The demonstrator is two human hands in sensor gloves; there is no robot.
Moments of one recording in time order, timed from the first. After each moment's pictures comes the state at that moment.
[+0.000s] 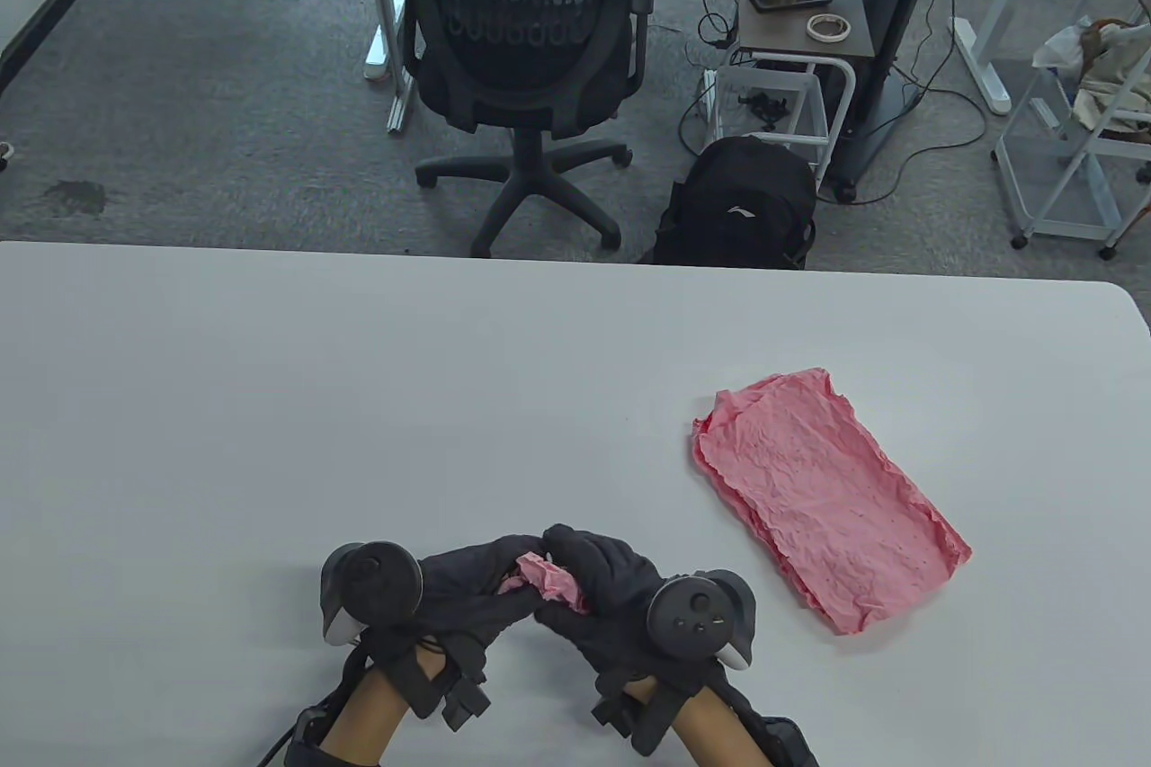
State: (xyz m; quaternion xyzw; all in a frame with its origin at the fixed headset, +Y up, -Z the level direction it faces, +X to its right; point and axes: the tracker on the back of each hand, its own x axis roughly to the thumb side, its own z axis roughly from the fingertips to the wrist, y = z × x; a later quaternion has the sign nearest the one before) left_hand -0.162 -0.734 -0.285 0.00 -0.32 0.46 0.83; right_hand 0.082 -0.735 -0.275 0.30 -0.09 0.83 0.46
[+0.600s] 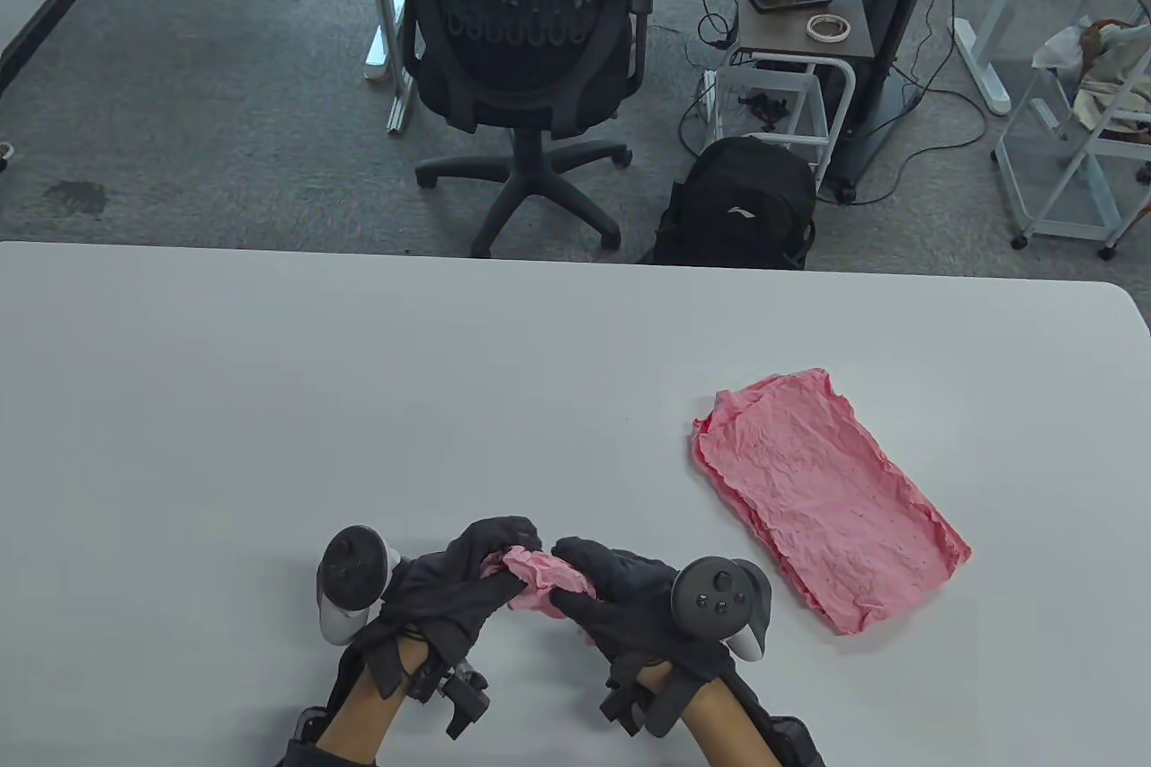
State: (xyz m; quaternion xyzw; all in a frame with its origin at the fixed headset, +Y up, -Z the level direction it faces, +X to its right) left_hand -0.166 -0.743 -0.287 -0.03 -0.29 0.61 0.74; right_hand 0.084 -0.741 -0.279 0.29 -0.04 0.82 0.49
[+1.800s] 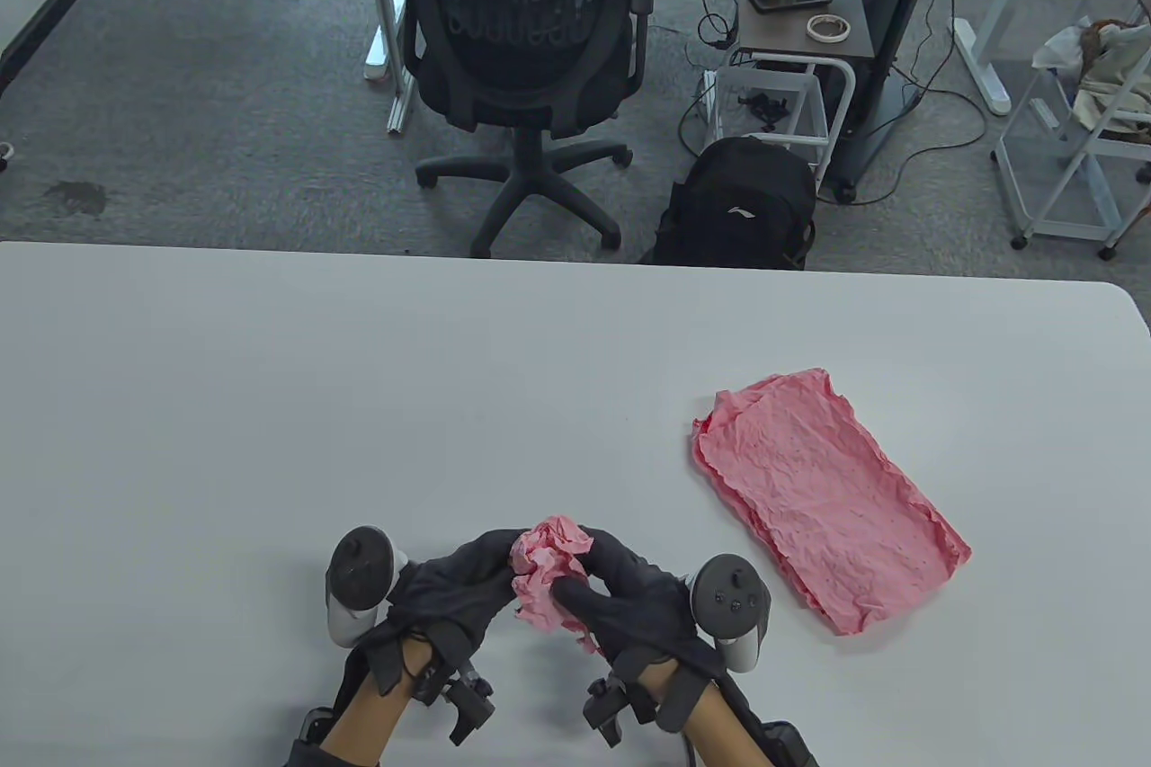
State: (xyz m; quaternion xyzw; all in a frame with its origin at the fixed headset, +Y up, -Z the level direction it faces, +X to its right) left_hand -0.158 -0.747 -0.286 -0.06 -0.31 0.61 0.73; right_hand 0.085 -0.747 -0.279 0.23 0.00 0.75 0.62
